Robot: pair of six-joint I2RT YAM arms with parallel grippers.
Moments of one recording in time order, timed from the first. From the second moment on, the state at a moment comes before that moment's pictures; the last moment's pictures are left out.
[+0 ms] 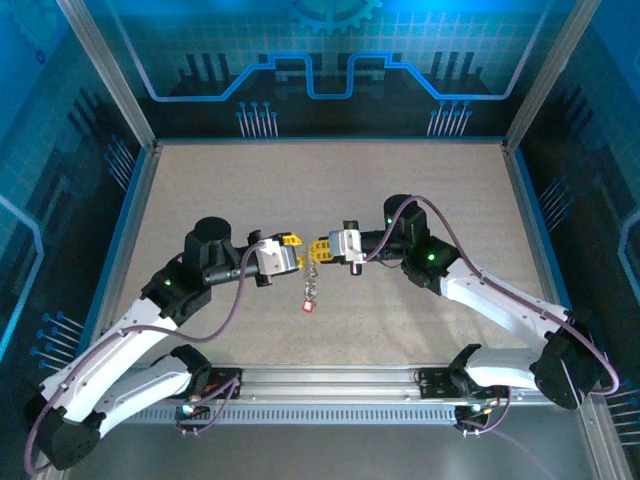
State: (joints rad) left arm -0.58 0.85 0.81 -0.29 0.46 0.67; right arm 0.70 1.23 0.91 0.08 -0.80 -0.68
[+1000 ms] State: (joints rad) left arm -0.58 0.81 0.75 -0.17 0.58 0.65; right arm 0.70 1.20 0.85 0.15 -0.82 -0.70
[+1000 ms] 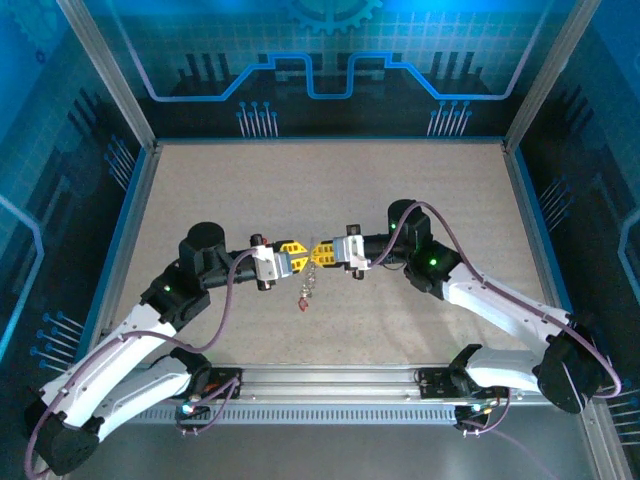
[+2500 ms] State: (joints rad) left arm -0.58 0.83 0.75 -0.27 0.51 0.75; right arm 0.73 1.24 0.91 -0.03 -0.70 -0.80
